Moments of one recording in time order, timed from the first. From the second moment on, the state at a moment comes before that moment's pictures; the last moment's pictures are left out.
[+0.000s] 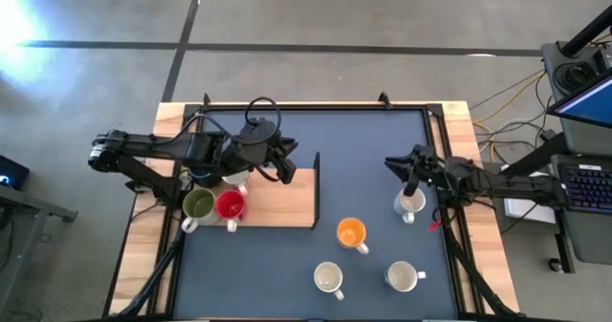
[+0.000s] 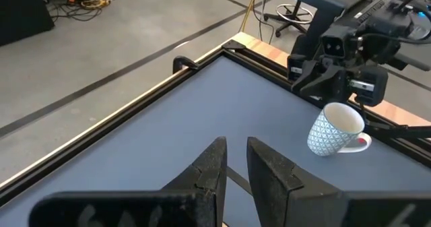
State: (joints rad) left arm -0.11 1.39 1.45 -0.60 -0.61 -0.51; right arm -0.12 0.17 0.01 0.12 0.21 0.46
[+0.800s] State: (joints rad) left arm -0.16 1.50 1.45 -0.61 0.22 -0.55; right arm -0.13 0.18 0.01 0.13 0.34 0.49
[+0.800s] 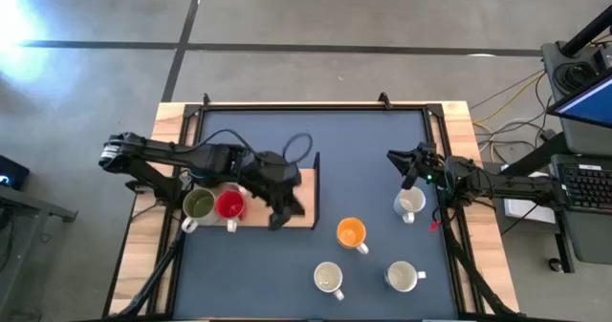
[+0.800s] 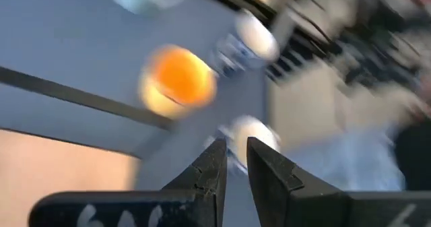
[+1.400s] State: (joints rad) left arm -0.37 1.51 1.45 -0.64 0.21 -0.49; right arm -0.13 0.18 0.01 0.13 0.34 0.49
